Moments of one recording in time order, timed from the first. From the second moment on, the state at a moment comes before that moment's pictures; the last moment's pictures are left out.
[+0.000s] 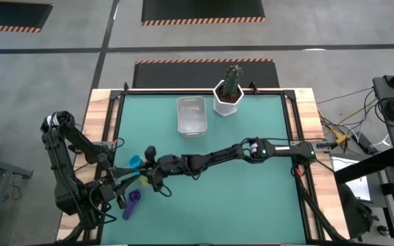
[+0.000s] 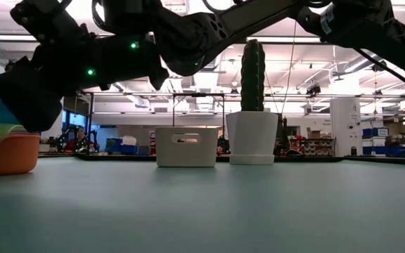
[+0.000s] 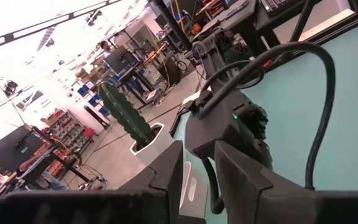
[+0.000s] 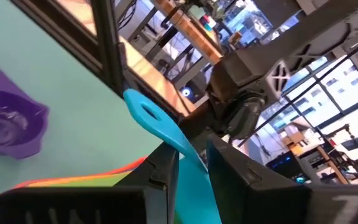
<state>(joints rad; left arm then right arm) -1.18 1.41 1.16 -1.57 -1.46 -1.20 0.14 2.63 2.18 0.34 0.11 -0.76</state>
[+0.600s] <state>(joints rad) -1.18 1.41 1.16 -1.57 -1.46 -1.20 0.17 2.63 2.18 0.21 0.19 -0.75</state>
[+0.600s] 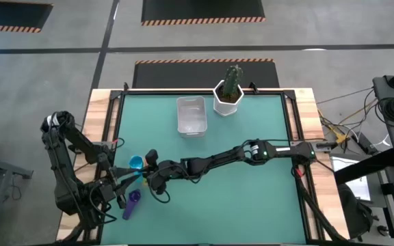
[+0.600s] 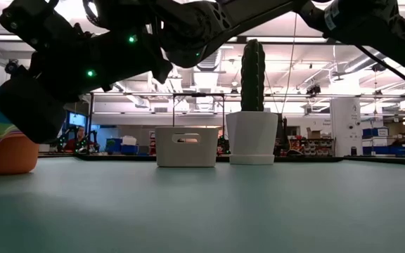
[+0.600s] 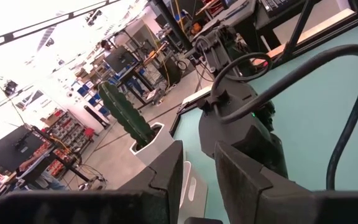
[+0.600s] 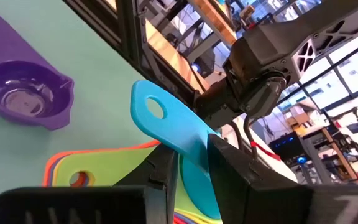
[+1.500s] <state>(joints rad) -1.18 1.41 1.16 -1.57 -1.46 -1.20 0.19 2.61 2.18 0.13 0.27 -0.69</state>
